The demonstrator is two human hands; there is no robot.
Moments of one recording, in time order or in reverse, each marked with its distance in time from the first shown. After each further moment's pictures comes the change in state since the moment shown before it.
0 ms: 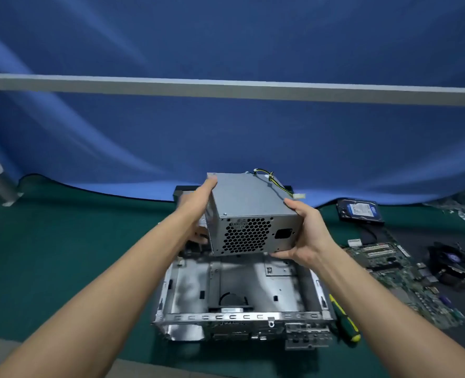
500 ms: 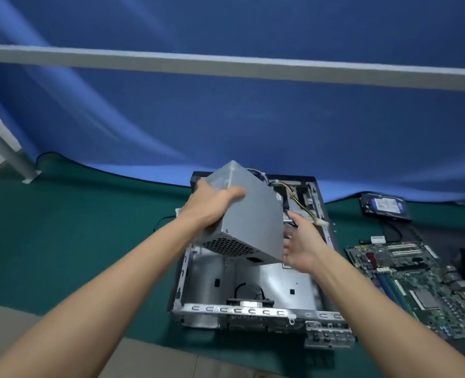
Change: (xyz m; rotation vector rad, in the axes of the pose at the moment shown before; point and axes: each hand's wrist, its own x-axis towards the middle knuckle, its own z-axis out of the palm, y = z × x) left_hand 0.011 -0.019 -0.022 0.291 0.026 0.144; right_hand 0.044 0.044 0.022 -0.062 0.032 0.205
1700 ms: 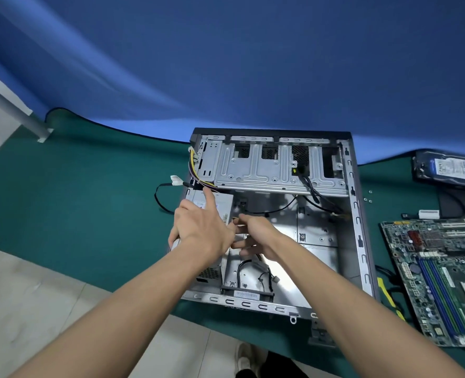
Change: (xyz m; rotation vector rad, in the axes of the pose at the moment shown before) left_hand 0.024 -0.075 0.079 1.389 0.054 -0.189; right_hand 0.094 0.053 0.029 -0.514 -0.201 0.119
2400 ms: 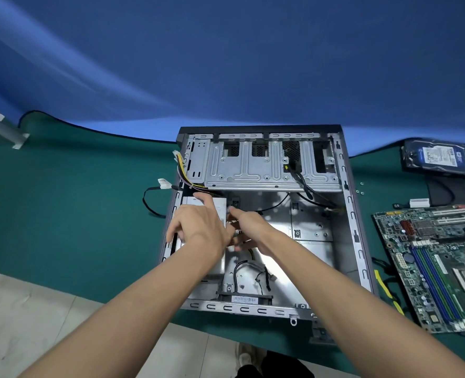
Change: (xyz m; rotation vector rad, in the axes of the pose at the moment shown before) left_hand 0.013 0.015 -0.004 0.225 0.011 0.027; right_hand 0.011 -0.006 0.000 -0.024 0.018 -0.039
